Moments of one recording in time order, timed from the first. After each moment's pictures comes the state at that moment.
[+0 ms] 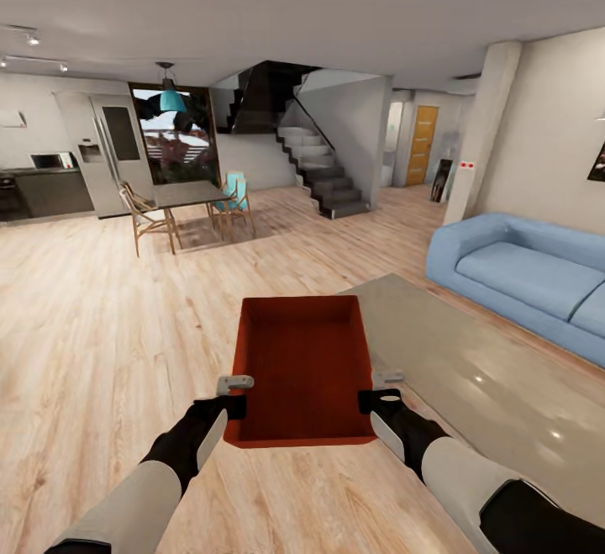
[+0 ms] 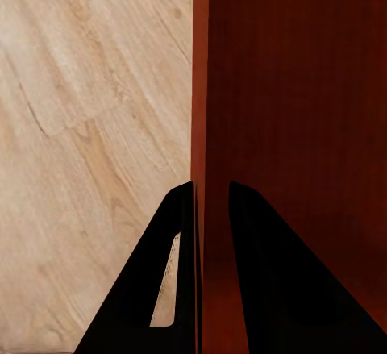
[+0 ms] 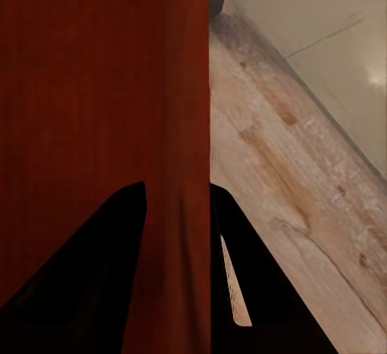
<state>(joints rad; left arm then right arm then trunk) -0.69 -0.09 -0.05 -0.53 0.09 0.40 0.14 -0.83 0.05 0.59 -0.28 -0.52 0.17 -0.29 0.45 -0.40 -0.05</state>
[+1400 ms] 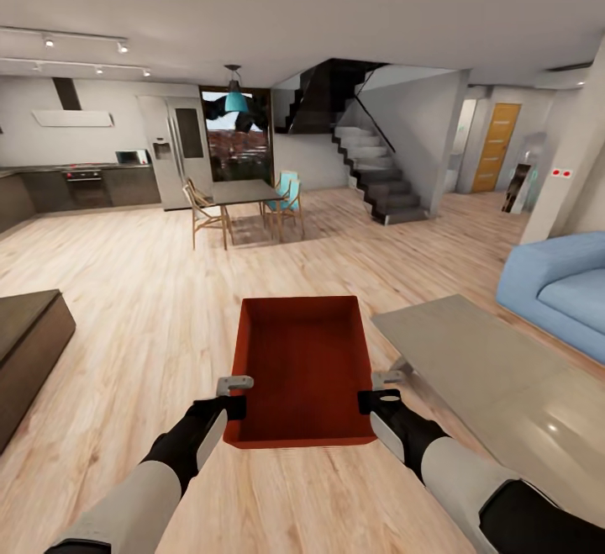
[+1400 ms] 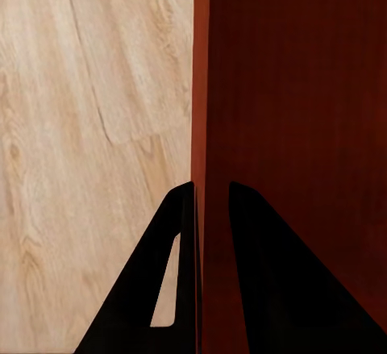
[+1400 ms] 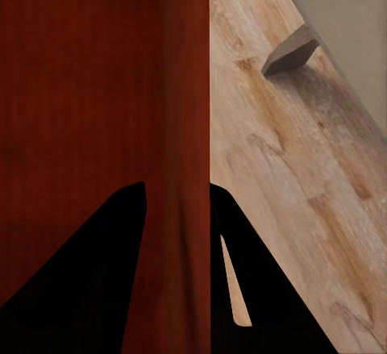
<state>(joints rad) -0.69 -0.09 -0.05 -0.53 0.10 0.40 0.14 -0.83 0.05 0.58 -0.28 -0.51 0.17 -0.29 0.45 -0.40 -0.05</state>
